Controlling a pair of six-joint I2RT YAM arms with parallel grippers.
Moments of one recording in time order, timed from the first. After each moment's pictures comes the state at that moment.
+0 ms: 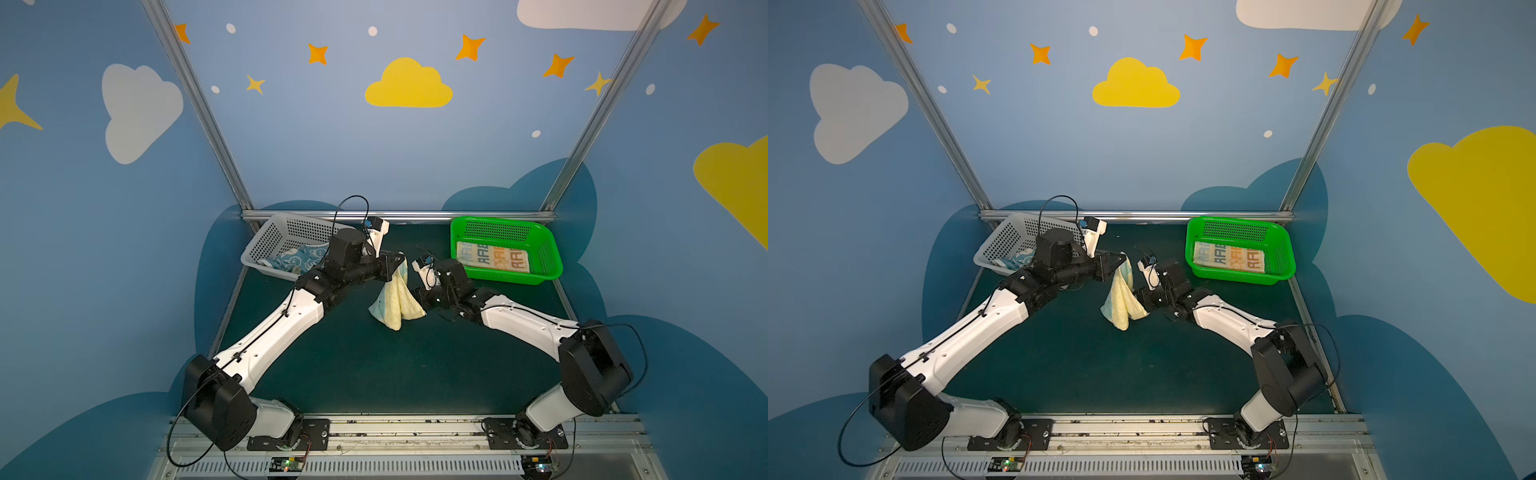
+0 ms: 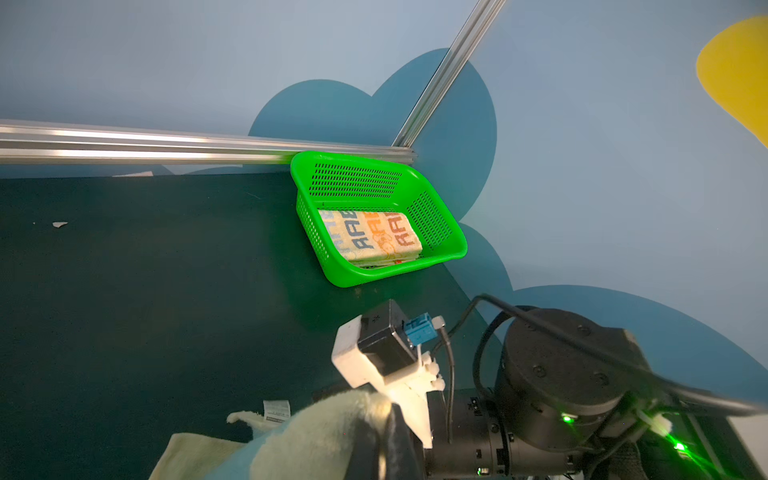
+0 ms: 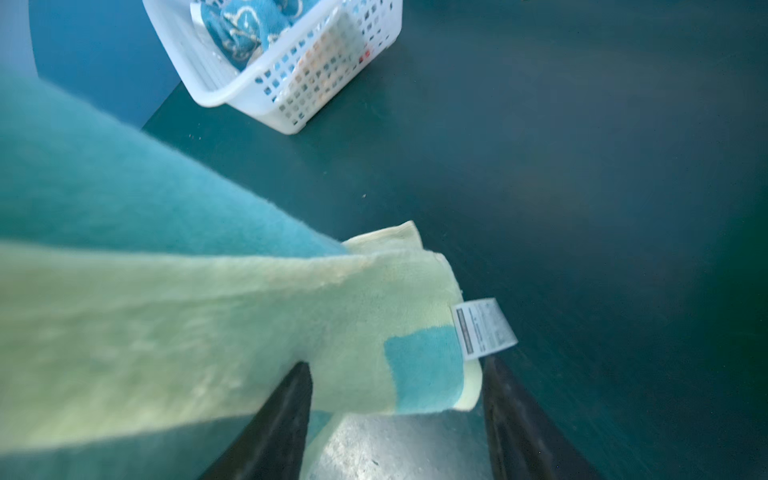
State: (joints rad) left arm -0.54 1.39 1.24 -0.21 0.34 -0.44; right arm 0.67 1.60 1.01 -0.11 -0.23 0.20
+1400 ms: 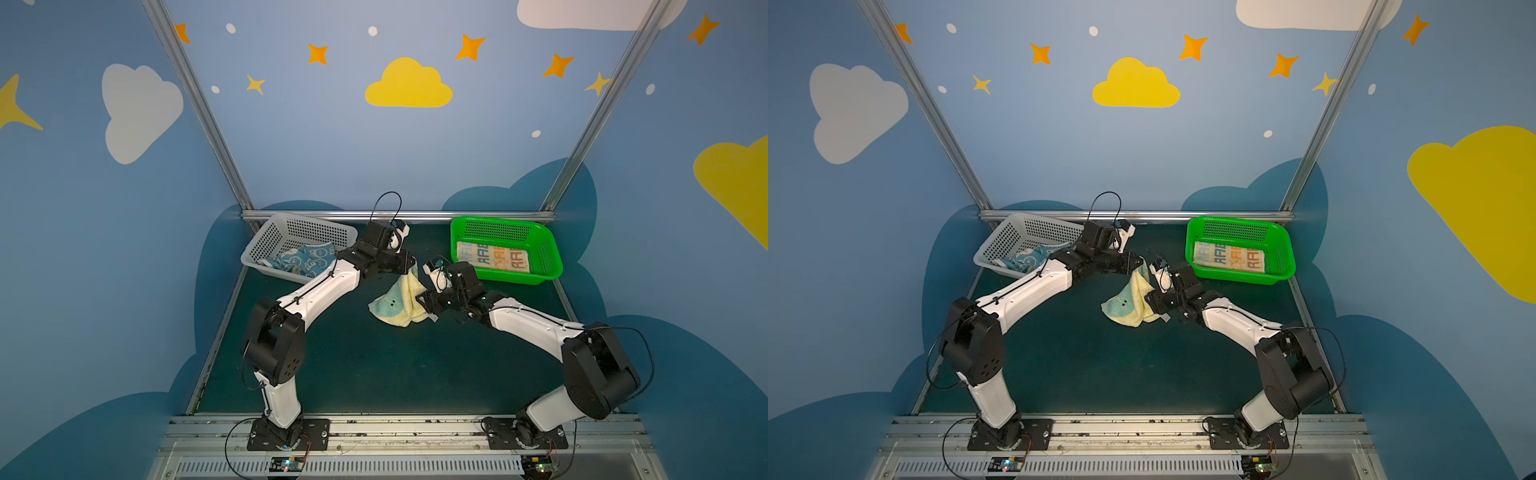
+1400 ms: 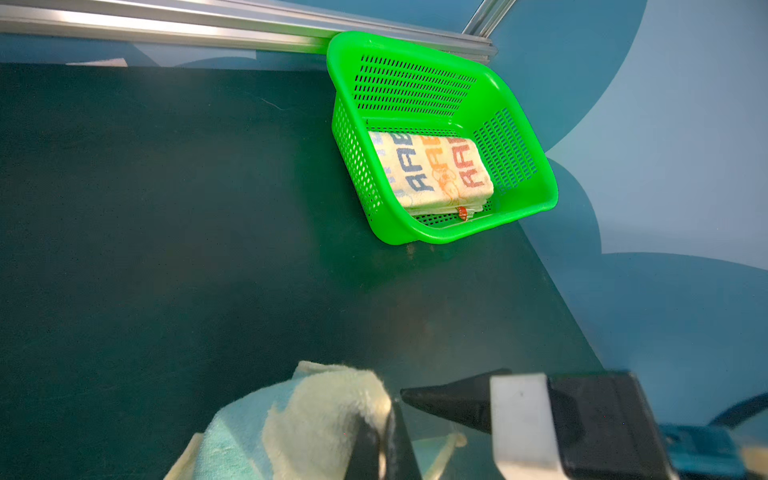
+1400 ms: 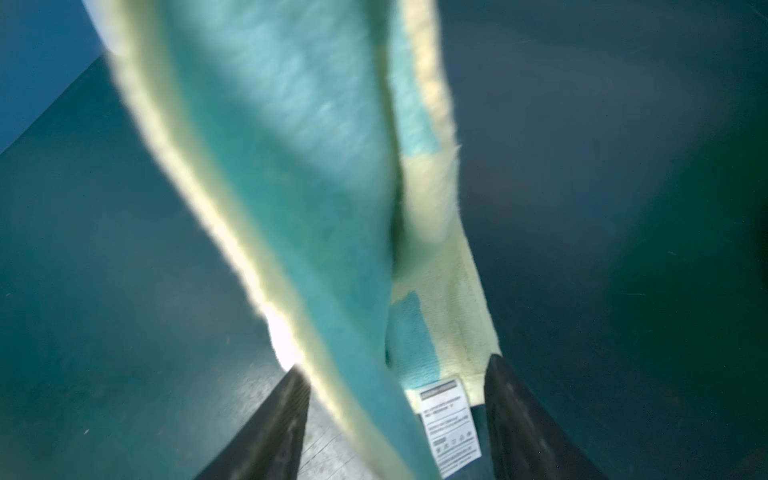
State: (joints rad) left arm -0.54 1.81 1.51 -0.35 0.35 -0.37; right arm 0.58 1.56 0.94 -0.11 -0.20 0.08
